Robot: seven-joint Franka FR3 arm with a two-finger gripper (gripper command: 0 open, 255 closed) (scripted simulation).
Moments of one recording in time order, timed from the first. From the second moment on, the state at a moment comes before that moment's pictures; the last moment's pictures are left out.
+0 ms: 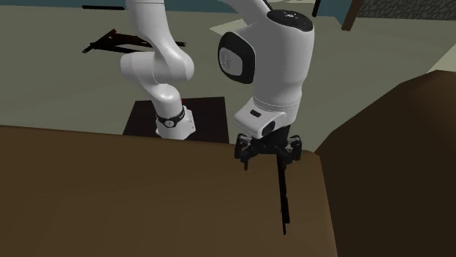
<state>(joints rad) -0.07 -0.27 0.76 -2.36 0.11 2.27 0.74</state>
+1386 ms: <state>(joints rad) -0.10 0.12 0.87 -2.26 -0.32 2.43 1.18</state>
